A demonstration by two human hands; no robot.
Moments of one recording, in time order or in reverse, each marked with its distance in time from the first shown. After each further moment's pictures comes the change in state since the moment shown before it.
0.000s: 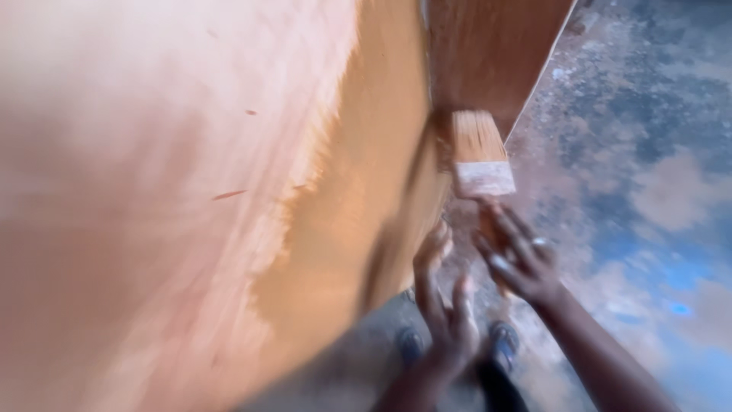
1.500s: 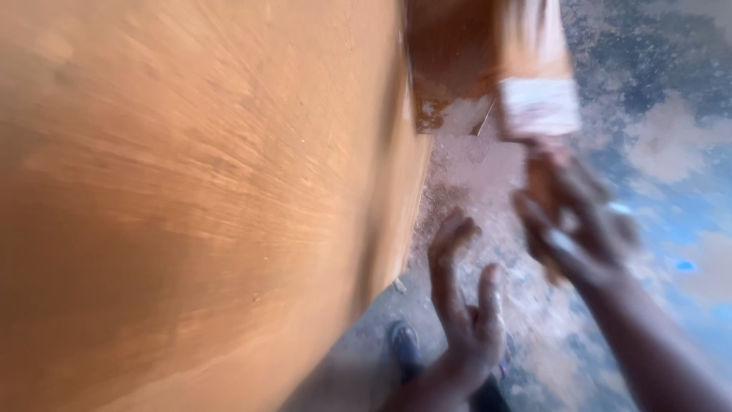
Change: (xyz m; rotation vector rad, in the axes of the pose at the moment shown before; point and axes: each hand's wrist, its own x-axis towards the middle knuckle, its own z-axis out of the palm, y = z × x) left_hand -0.051 -0.097 0.012 0.009 -0.101 0.021; right_hand -0.041 0.011 0.031 -0.166 0.162 -0.123
